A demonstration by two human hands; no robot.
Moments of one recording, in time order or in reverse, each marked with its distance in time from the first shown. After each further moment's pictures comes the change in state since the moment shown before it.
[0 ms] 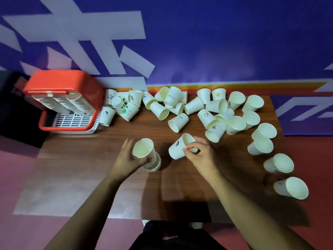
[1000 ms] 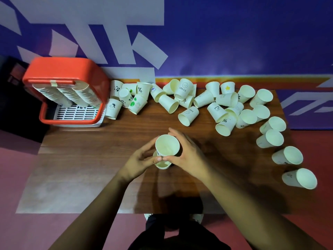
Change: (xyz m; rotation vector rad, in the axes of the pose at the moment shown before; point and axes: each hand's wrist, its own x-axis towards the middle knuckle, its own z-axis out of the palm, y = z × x) left_hand -0.012 -0.044 -0.018 -0.461 -0.412 -0.124; right_hand -0.028 -0.072 0.068 -0.126 -0.332 -0.195
